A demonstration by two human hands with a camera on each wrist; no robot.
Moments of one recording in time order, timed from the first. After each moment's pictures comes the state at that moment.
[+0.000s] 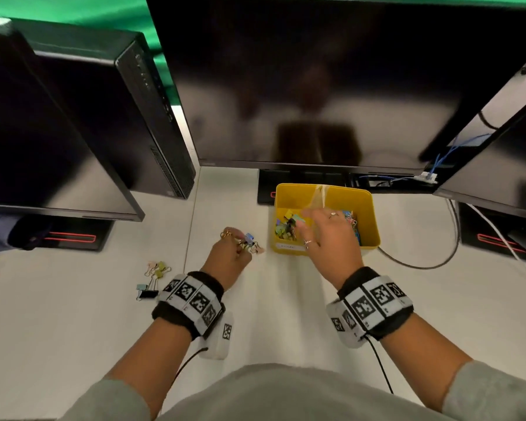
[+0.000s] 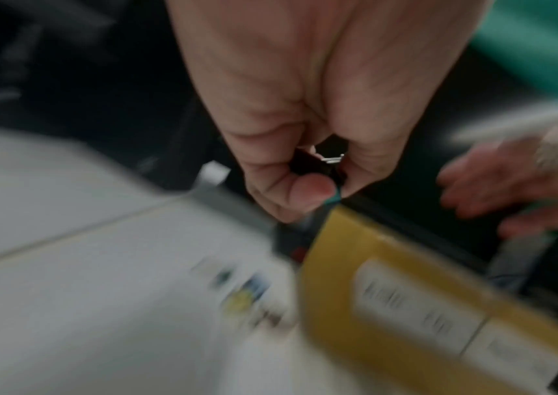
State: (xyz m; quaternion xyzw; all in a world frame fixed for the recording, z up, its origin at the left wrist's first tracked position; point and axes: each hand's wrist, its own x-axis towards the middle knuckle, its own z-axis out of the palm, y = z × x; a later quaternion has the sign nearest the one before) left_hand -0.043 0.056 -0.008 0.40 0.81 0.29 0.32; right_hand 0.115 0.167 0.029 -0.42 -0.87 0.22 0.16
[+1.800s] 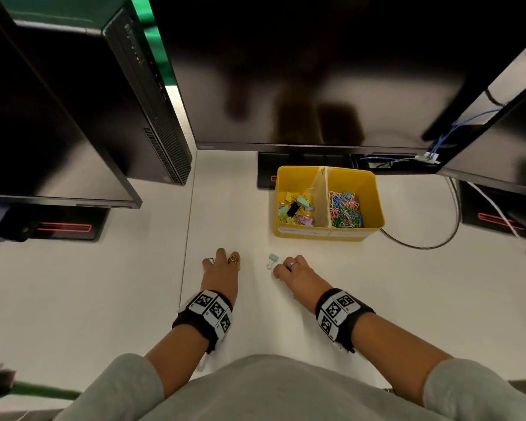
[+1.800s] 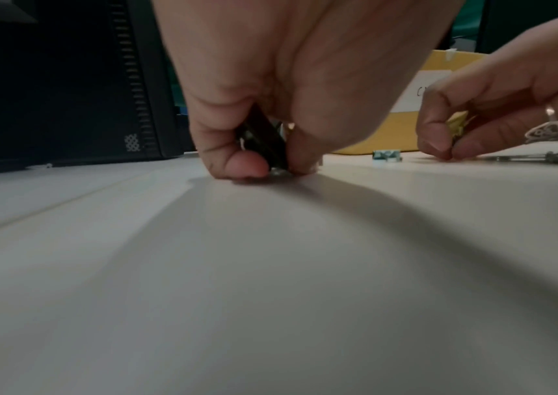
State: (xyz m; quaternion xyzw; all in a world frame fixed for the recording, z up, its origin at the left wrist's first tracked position) left_hand -0.031 0.017 -0.082 0.50 0.84 -0.14 0.18; right_hand 0.124 0.117 -0.078 -0.22 -0.94 0.22 -0.14
